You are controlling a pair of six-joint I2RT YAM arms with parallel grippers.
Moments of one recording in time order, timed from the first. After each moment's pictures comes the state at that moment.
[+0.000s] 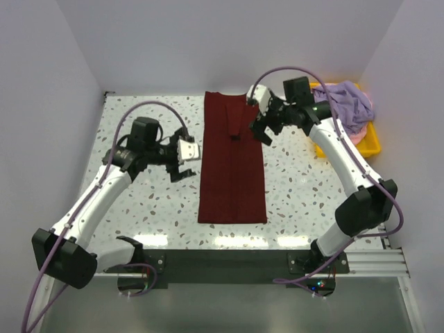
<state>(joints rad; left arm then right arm) -0.33 1.21 1.15 -0.66 0.70 0.86 0.33 1.62 1.70 -0.79 -0.40 -0.64</state>
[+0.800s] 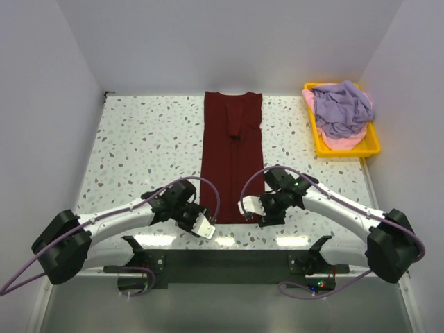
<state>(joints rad) -0.81 1.17 0.51 -0.39 0.51 1.14 0.69 1.21 0.74 -0.82 -0.40 -1.06</state>
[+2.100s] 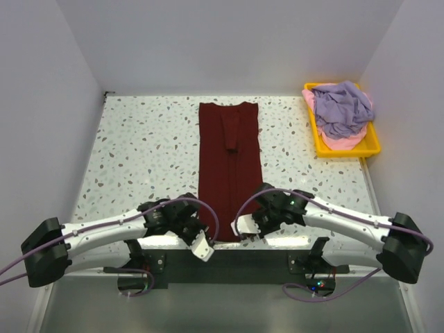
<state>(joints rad) -1.00 1.06 0.49 -0.45 0.47 1.13 0.94 1.17 0.68 -0.74 -0.28 -0.97</state>
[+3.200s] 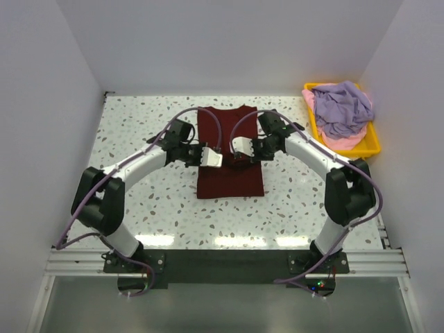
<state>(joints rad) -0.46 1.60 1.09 -0.44 0.54 1.21 0.45 1.70 1.30 -0.74 -0.29 -1.22</state>
